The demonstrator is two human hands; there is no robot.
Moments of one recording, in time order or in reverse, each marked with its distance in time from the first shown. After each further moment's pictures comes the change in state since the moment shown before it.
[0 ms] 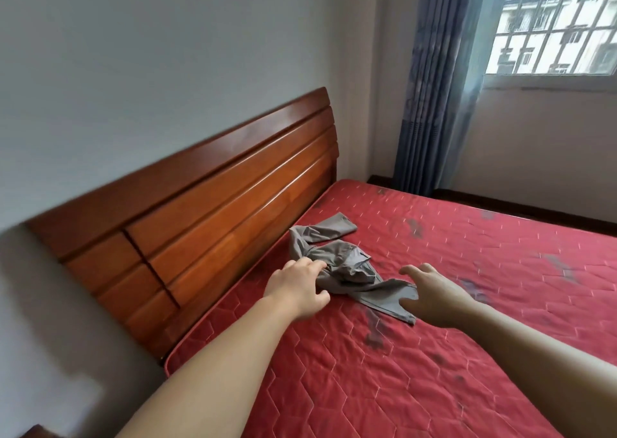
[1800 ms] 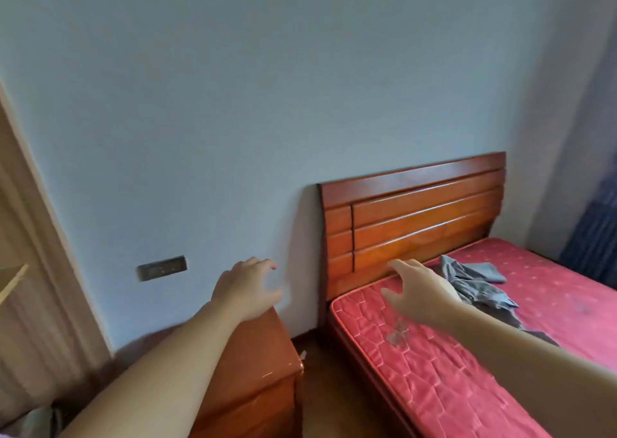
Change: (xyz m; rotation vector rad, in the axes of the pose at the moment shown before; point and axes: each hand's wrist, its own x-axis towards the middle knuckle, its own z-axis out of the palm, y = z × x) left_hand -0.620 -0.180 -0.083 -0.029 0.391 -0.627; right_hand -0.361 -0.357 0.067 -0.053 0.216 -0.602
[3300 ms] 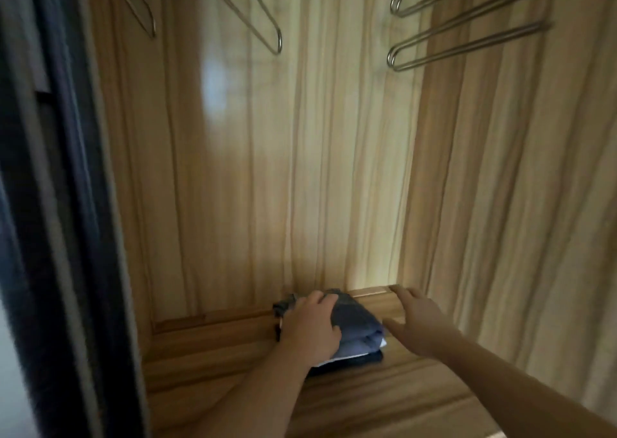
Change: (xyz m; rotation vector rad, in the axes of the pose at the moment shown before) left_hand -0.190 -0.506 -0.197 0.322 0.549 -1.452; right_hand 0.149 -0.861 0.195 0.426 -0.412 -1.657
